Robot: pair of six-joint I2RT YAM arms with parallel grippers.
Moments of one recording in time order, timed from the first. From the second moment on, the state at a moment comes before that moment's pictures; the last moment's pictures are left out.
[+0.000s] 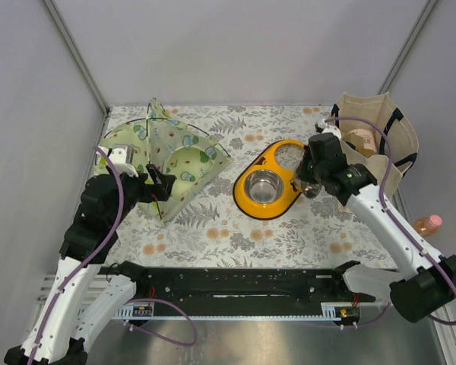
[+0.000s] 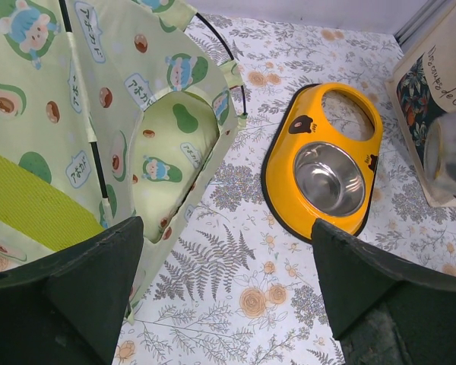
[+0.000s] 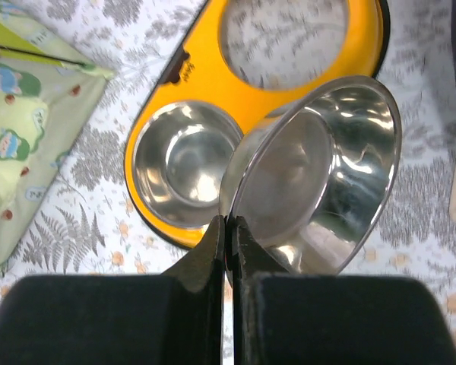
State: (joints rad) left arm -0.33 0.61 0.91 -0.56 0.02 -0.32; right arm 0.45 1.14 1.09 -0.67 0.22 0.58
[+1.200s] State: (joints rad) left arm -0.33 0.74 0.91 -0.50 0.03 -0.38; right arm 0.44 2.05 1.71 -0.64 0.46 0.31
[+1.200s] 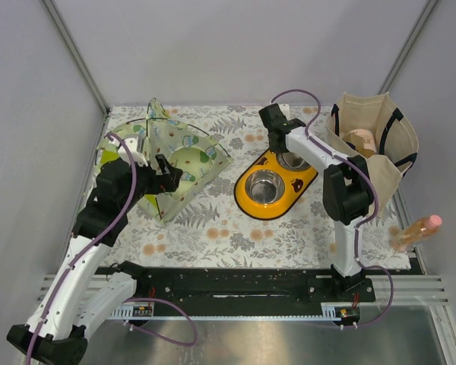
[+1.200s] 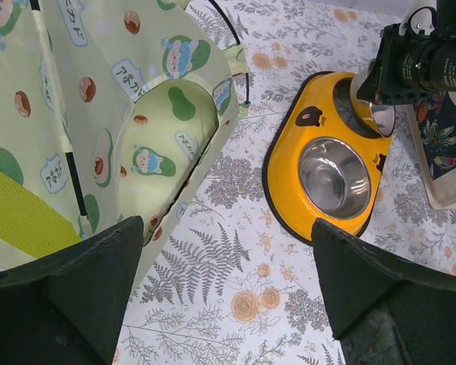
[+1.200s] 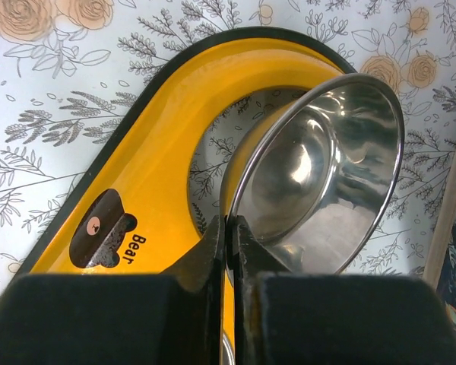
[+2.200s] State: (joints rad) left arm -0.33 0.75 1.04 -0.61 0.03 -0.34; right arm 0.43 1.83 1.53 -0.74 0.26 0.42
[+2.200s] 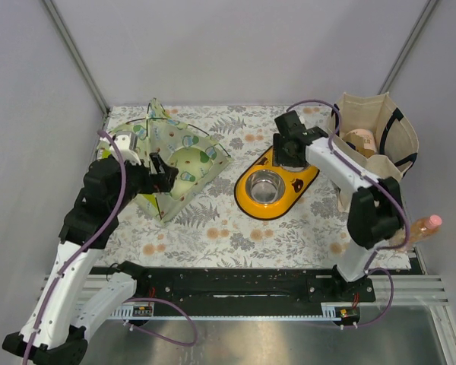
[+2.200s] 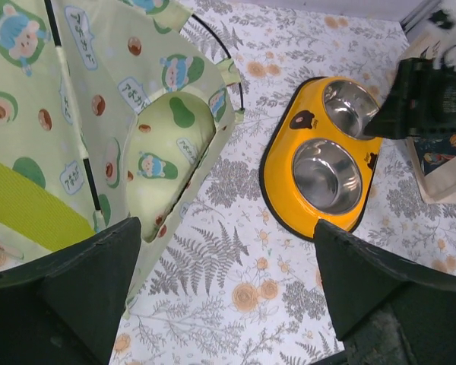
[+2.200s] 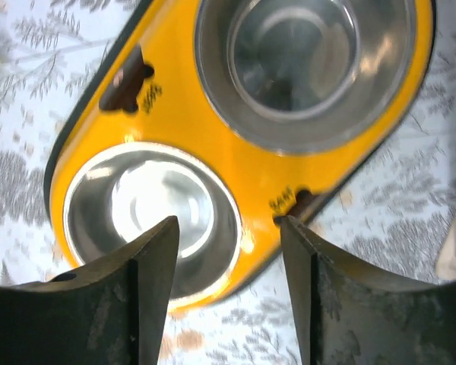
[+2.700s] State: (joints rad) left arm -0.33 0.46 1.08 -0.92 -0.04 -0.41; right arm 0.43 0.87 1.21 -0.89 0.17 0.43
